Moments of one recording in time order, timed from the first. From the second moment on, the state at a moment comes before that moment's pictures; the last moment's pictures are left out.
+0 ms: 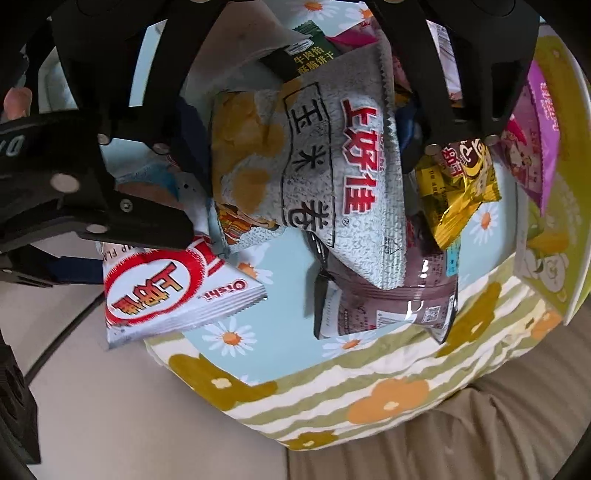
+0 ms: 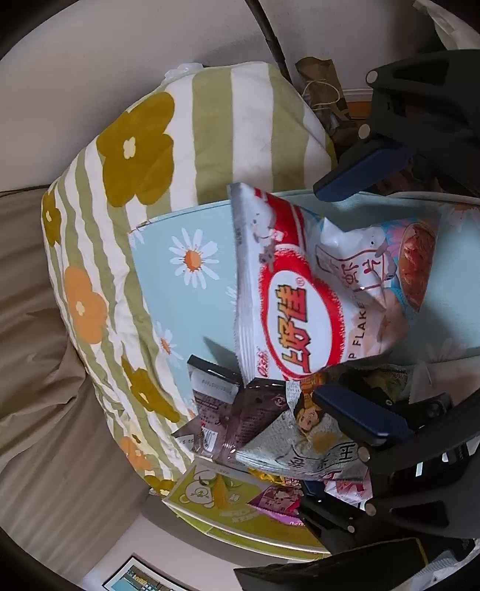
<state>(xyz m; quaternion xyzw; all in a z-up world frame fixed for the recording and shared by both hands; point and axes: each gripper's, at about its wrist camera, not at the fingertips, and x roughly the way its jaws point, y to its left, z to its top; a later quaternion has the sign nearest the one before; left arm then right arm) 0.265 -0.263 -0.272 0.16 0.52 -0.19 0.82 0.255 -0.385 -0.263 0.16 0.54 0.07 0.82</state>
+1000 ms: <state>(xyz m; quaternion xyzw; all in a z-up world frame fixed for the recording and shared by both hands) 0.255 -0.234 -0.233 0.11 0.50 -0.19 0.84 0.250 -0.376 -0.264 0.16 0.55 0.09 0.82</state>
